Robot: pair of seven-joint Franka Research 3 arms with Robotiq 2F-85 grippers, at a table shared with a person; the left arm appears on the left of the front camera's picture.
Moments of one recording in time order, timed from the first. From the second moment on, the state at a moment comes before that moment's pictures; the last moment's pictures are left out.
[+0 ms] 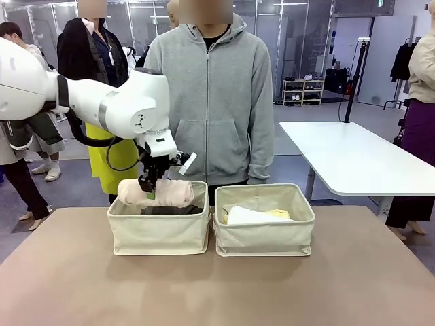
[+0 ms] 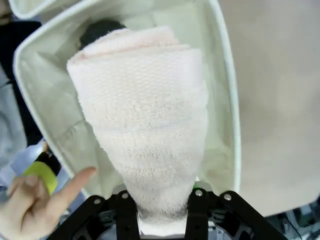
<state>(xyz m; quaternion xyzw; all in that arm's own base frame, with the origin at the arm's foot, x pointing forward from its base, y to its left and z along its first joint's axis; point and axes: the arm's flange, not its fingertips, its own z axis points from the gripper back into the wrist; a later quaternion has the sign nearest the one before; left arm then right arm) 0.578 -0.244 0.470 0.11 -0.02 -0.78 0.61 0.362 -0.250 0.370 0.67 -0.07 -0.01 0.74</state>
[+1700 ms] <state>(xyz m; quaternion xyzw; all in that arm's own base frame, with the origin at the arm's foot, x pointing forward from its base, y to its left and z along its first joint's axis) 0.583 -0.258 0.447 0.09 0.01 -0.76 0.64 0.362 -0.250 0.370 0.67 -0.07 -0.01 0.74</state>
